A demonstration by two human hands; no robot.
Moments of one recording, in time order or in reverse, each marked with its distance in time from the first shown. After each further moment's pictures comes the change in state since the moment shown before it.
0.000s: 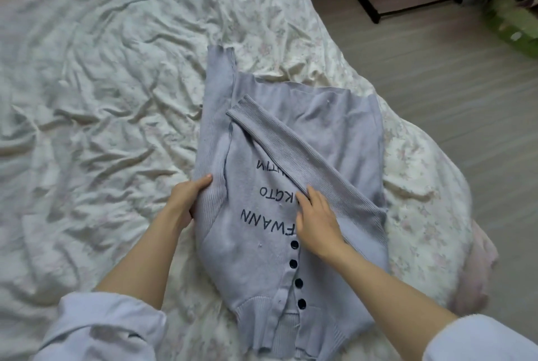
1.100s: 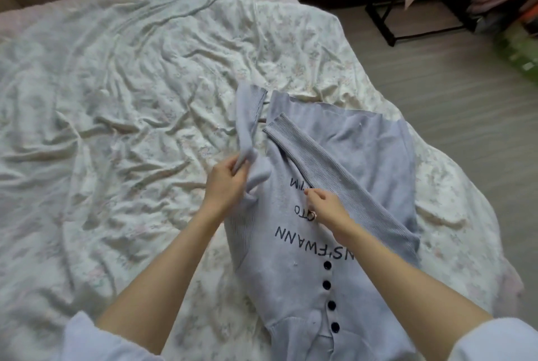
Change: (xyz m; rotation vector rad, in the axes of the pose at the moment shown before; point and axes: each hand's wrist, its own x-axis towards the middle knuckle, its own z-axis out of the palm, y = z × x) left_hand -0.036 0.049 -0.008 0.366 0.057 0.813; right_hand 0.048 -0.075 -0.031 0.745 -0.079 0.311
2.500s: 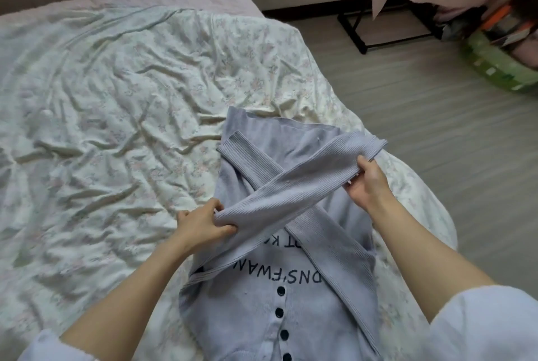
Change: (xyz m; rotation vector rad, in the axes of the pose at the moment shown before) left_hand 0.008 -0.025 0.051 0.685 -0.466 -0.100; right_hand 0.074 -0.007 -0.163 1.105 0.179 -0.038
